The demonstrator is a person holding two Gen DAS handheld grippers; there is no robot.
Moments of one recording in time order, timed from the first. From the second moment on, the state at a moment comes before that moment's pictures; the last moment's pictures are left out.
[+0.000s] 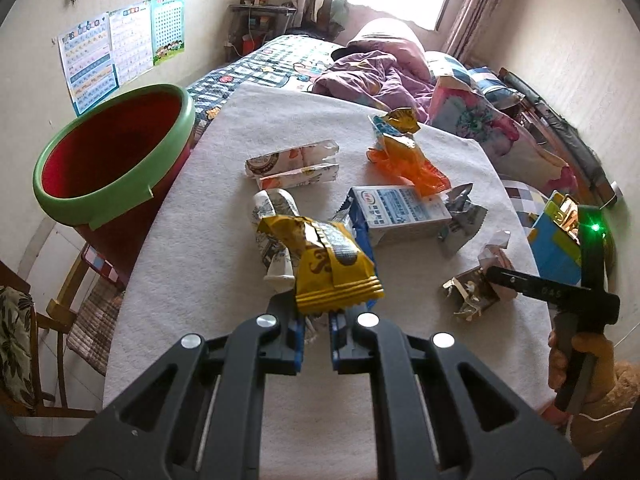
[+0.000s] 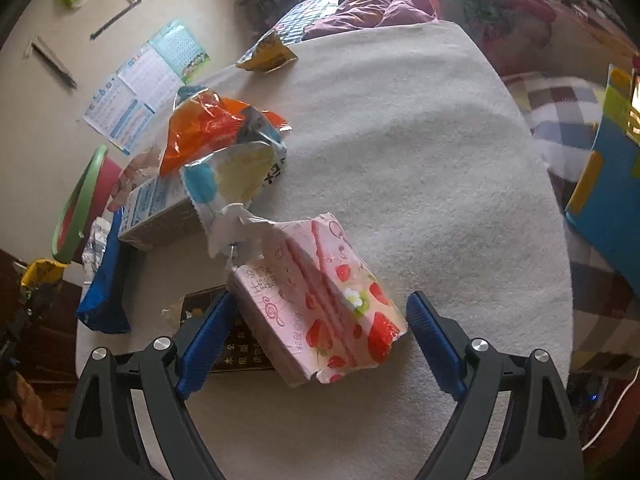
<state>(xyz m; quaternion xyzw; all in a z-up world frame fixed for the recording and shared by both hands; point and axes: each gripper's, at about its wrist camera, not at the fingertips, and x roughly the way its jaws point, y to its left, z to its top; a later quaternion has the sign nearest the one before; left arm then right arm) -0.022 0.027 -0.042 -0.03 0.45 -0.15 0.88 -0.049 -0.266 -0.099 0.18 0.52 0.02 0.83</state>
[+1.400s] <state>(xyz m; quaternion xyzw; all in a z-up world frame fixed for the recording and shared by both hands) 0.036 0.076 -0.021 -0.03 0.42 -0.13 0.90 -0.014 -0.164 0.012 0.16 0.39 0.11 0.90</state>
